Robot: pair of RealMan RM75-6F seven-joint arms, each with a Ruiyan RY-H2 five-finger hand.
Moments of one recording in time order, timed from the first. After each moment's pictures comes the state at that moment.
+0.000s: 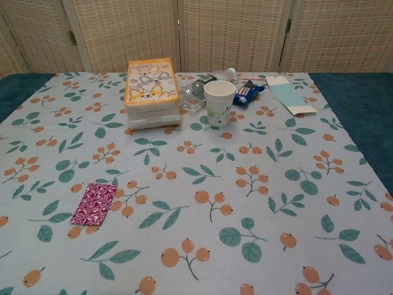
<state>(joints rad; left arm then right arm) -0.09 -1.18 -0.05 -1.58 1.49 1.51 0.14 0.06 -1.10 0.04 -1.57 -1.54 1.48 0.09</state>
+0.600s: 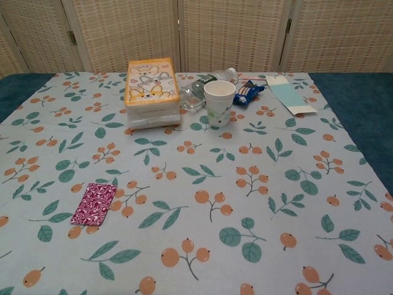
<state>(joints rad) -0.10 -1.17 -0.04 -1.59 1.51 1.50 0.14 0.06 -1.10 0.04 -1.57 -1.55 1.49 0.10</state>
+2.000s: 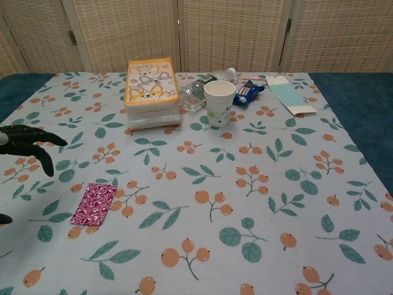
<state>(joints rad) -0.43 -1.19 0.04 -1.62 1.69 1.05 0.04 0.06 -1.10 0.04 -1.56 -1.55 1.50 0.10</state>
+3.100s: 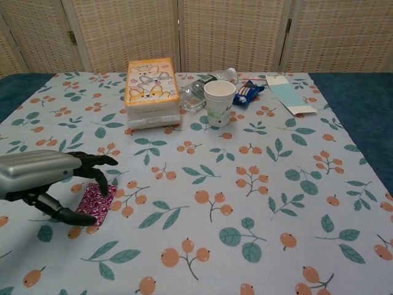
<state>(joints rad) -0.57 -1.40 0.01 -1.57 1.43 0.85 0.21 0.06 -1.12 0.04 -1.54 -1.53 1.47 0.12</state>
